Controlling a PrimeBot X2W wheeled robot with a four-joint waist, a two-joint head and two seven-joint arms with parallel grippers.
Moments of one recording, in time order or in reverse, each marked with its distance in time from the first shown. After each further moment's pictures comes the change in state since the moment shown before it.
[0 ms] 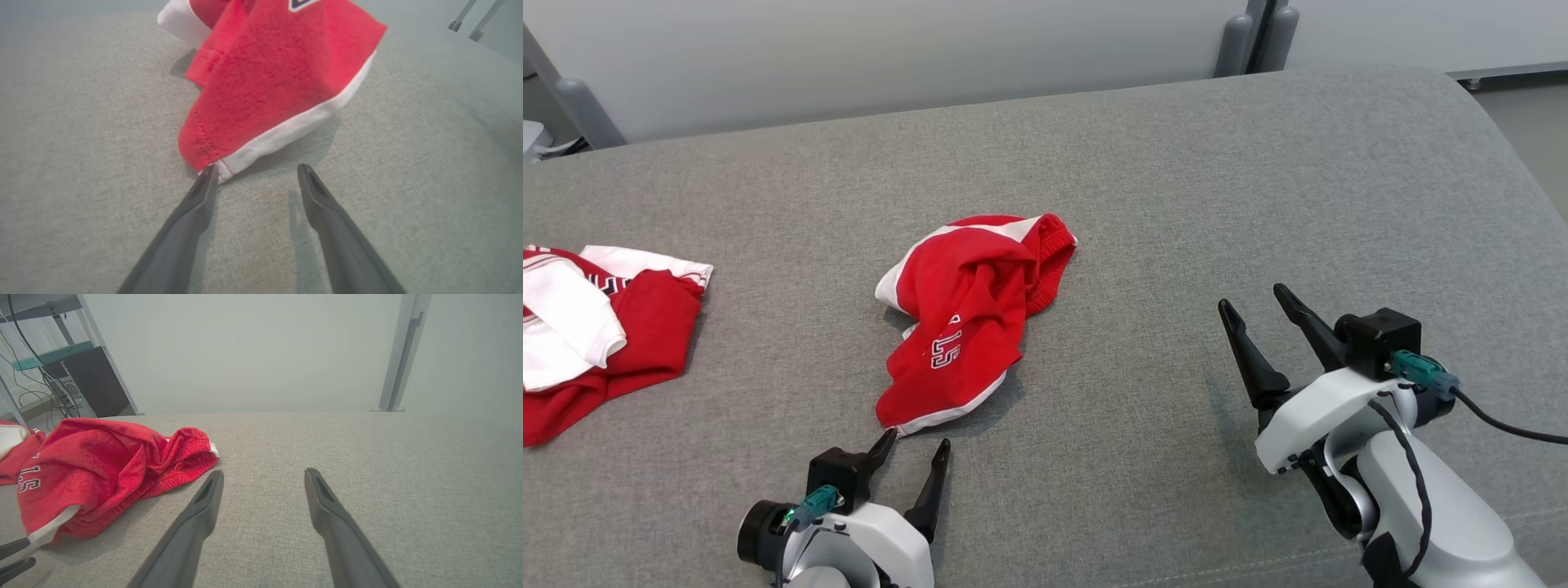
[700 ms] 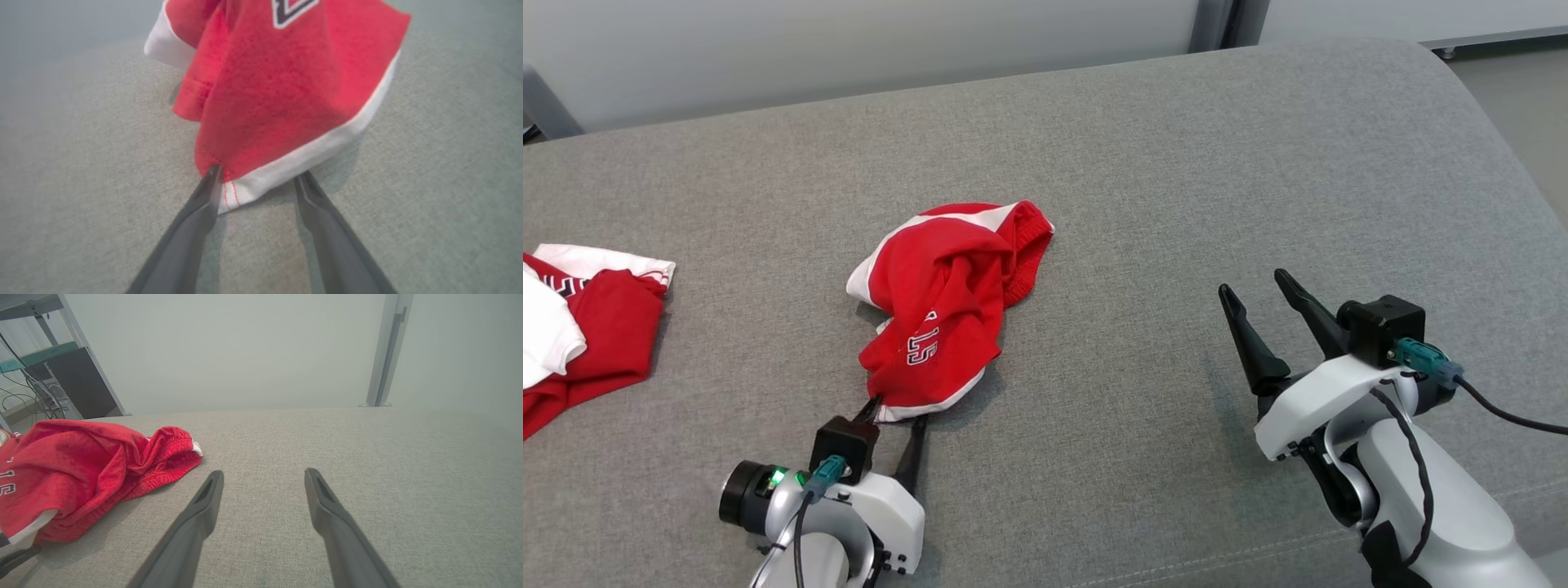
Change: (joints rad) left arm -0.049 0.007 0.018 0.005 0.156 0.092 0.000; right arm -0.020 0.005 -0.010 -0.005 0.000 0.000 0.000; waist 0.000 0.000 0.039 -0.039
